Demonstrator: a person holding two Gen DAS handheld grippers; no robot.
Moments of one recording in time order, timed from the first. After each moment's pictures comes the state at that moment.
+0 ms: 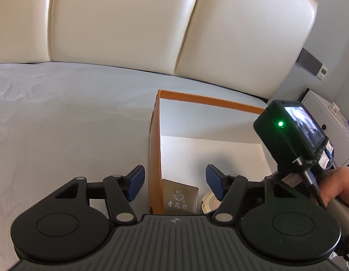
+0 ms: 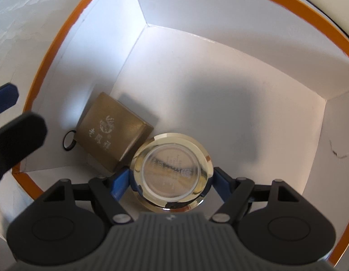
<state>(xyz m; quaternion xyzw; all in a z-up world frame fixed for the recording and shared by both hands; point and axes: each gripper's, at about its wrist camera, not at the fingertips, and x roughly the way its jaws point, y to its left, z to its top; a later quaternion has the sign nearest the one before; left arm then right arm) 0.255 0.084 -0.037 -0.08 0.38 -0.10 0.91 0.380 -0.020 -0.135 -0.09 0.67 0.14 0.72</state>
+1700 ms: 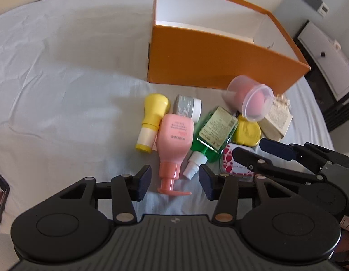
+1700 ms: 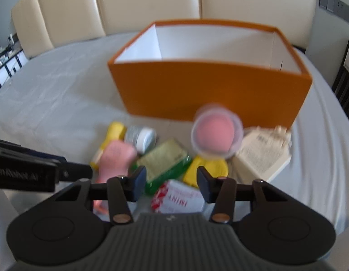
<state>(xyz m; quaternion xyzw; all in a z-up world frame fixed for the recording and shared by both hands) 0.112 0.059 -0.083 -0.04 0.54 -0.09 0.84 0.115 -0.072 -0.128 0.00 0.44 0.14 0.89</state>
